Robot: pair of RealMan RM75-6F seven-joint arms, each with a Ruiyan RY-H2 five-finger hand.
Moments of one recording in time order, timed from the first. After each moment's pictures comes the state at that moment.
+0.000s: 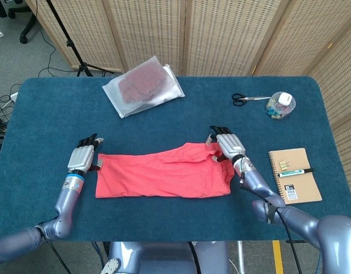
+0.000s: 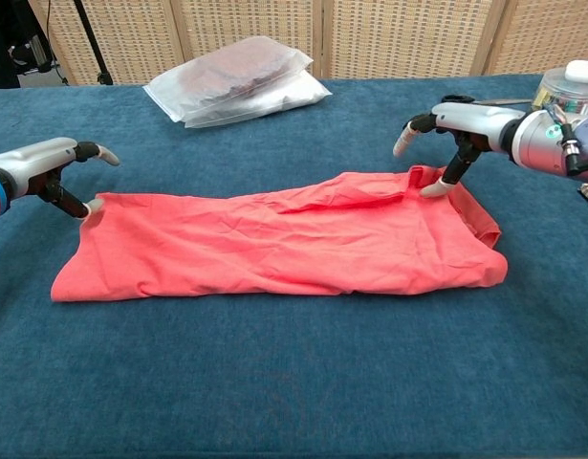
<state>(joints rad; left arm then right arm) -0.64 -1.63 -0.23 -1.26 0.82 0.92 0.28 0.85 -1.66 0.23 -1.00 -1.13 0.66 0.13</state>
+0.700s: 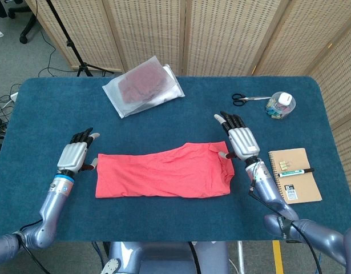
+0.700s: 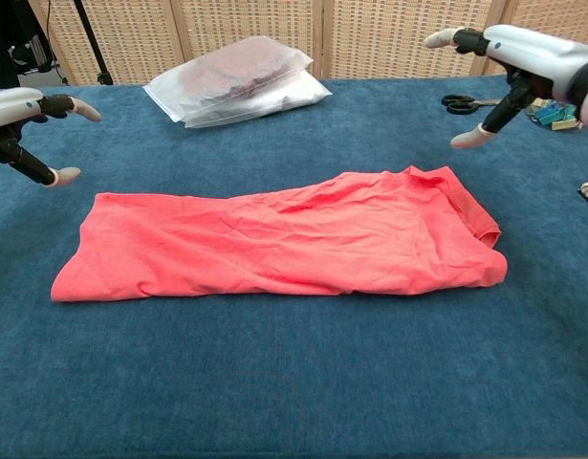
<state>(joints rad) -0.58 -1.43 -0.22 -1.52 0.94 1.01 0.24 0.71 -1.51 0.23 -1.27 -1.25 1.02 0.07</state>
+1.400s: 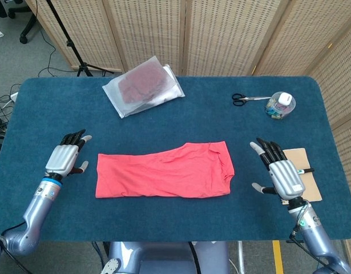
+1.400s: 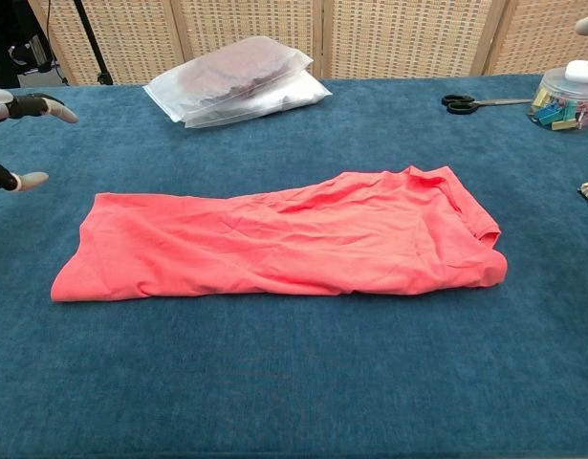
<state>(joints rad) -0.55 -1.35 -0.15 -1.50 1.08 0.99 0.17 0.39 -1.19 0.04 -1.64 -1.50 1.36 0.11</state>
